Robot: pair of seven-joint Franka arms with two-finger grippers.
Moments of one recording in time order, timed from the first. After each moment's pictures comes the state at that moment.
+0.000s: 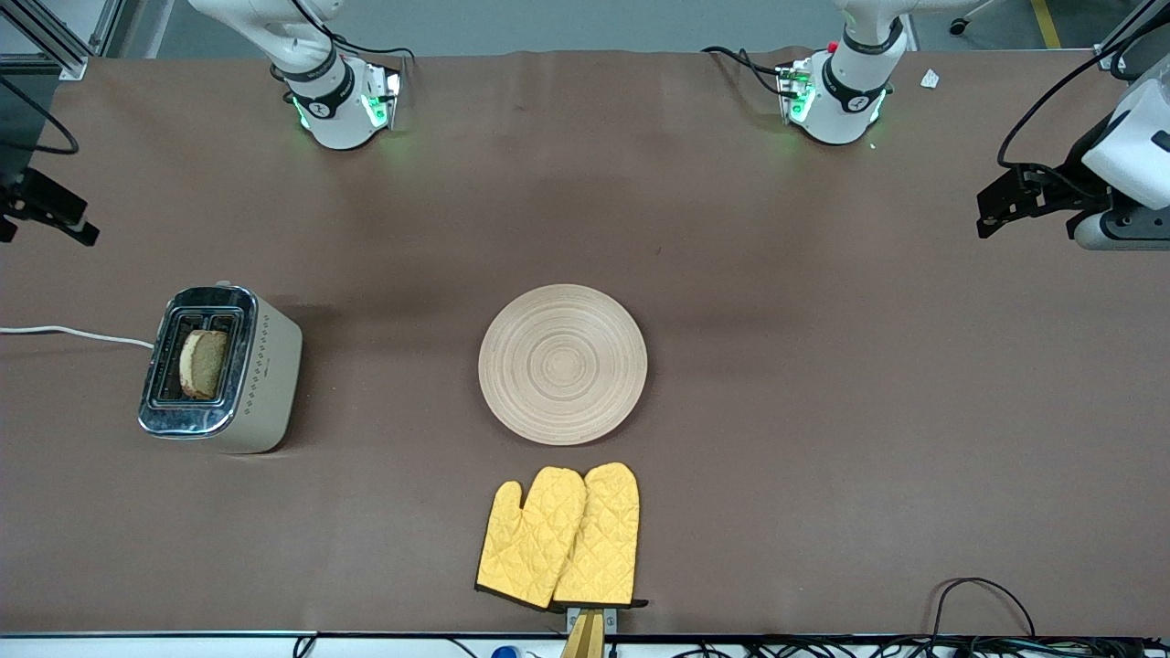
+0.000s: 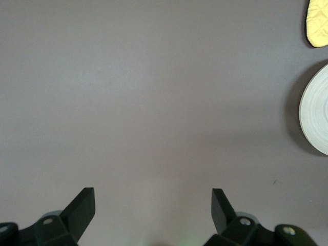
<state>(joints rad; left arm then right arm) 0.03 0.03 -0.16 -1.47 0.03 1.48 -0.08 -0.07 -0.03 -0.03 -1.59 0.02 1.59 -0.03</state>
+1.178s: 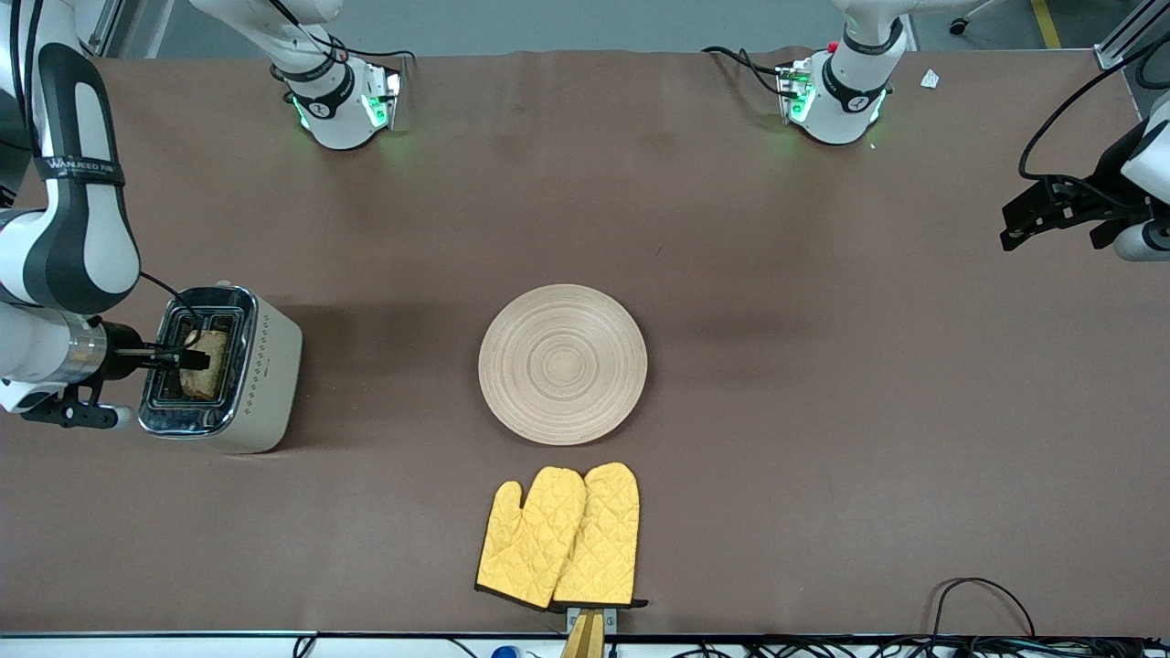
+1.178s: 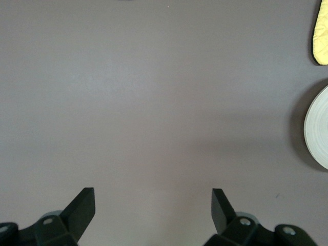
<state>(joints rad) 0.06 0.04 -0.15 -1.46 0.03 1.52 -0.08 -0.11 0.40 -0.02 -1.60 0.02 1.79 -0.03</state>
